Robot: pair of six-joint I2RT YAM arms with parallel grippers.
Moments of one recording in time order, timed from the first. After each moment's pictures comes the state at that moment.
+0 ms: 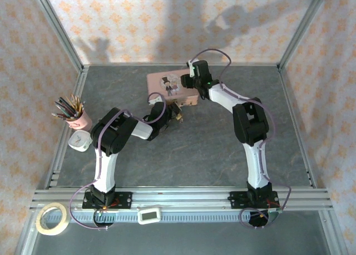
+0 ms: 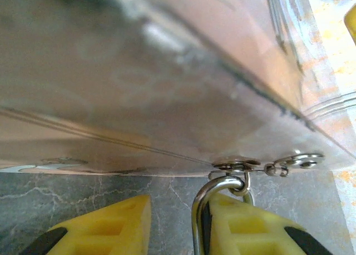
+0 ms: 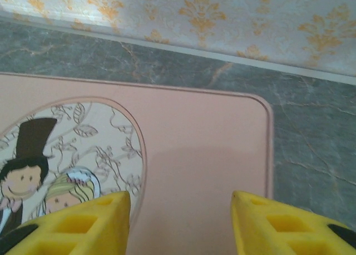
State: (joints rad) left arm -0.49 2.06 0.92 0.70 -0.06 -0.99; right arm 0.43 2.21 1.75 -0.11 -0.02 0.13
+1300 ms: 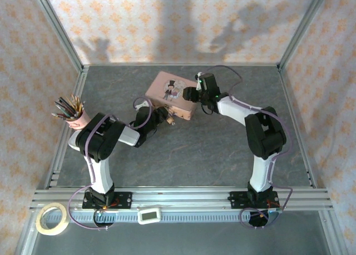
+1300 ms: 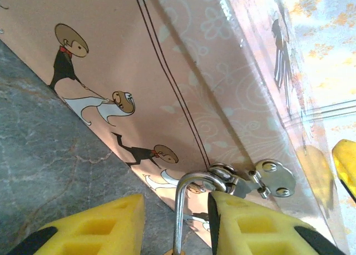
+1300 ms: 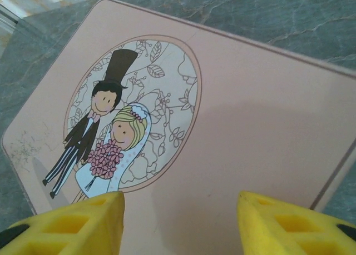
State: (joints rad) left arm -0.40 1.90 0.68 0.81 0.04 -1.04; right arm 0.44 1.91 1.33 -0.07 -0.16 0.44
